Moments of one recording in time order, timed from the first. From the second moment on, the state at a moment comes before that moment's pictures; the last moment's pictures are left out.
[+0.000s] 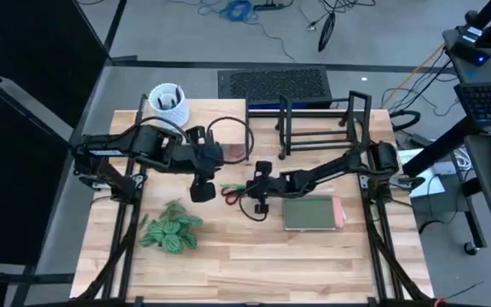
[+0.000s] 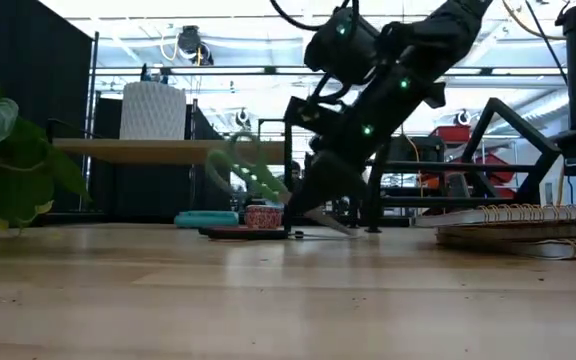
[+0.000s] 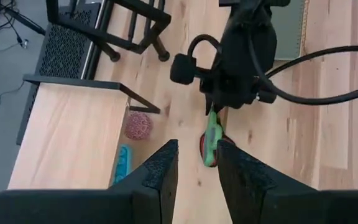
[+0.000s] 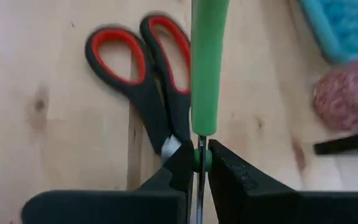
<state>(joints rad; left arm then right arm) -0.17 1.63 2.05 -1.47 -0.36 -0.18 0.04 1.92 1.02 0.06 0.31 -0.11</state>
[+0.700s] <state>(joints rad) -0.17 1.63 2.05 -1.48 -0.36 -0.18 0.05 1.78 1.02 -0.04 0.21 0.05</state>
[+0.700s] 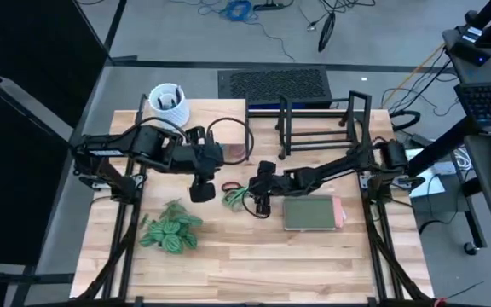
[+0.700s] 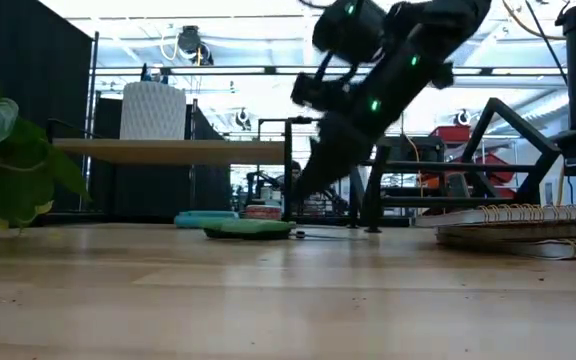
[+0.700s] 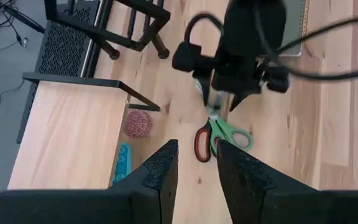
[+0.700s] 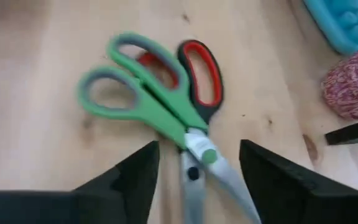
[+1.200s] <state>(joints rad) 0.01 1.55 2.05 -1.48 -0.69 -0.22 0.05 1.55 1.02 -0.15 0.21 0.12</state>
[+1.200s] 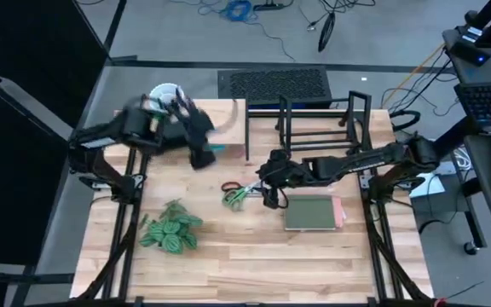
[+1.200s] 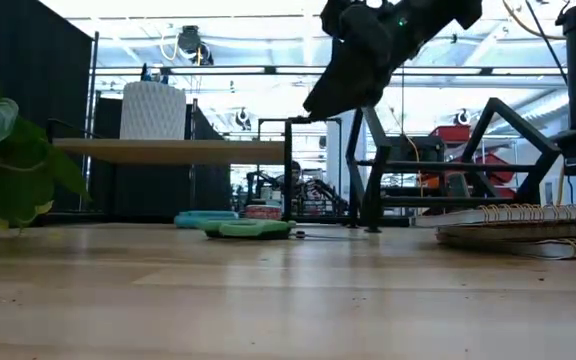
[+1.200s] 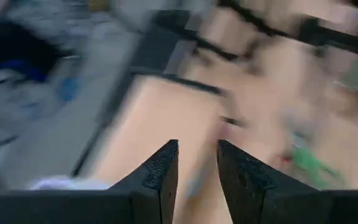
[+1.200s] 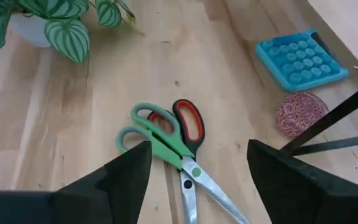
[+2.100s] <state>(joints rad) 0.75 1.60 2.04 -1.57 -0.29 -0.04 0.10 1.75 1.02 -0.12 0.15 0.28</state>
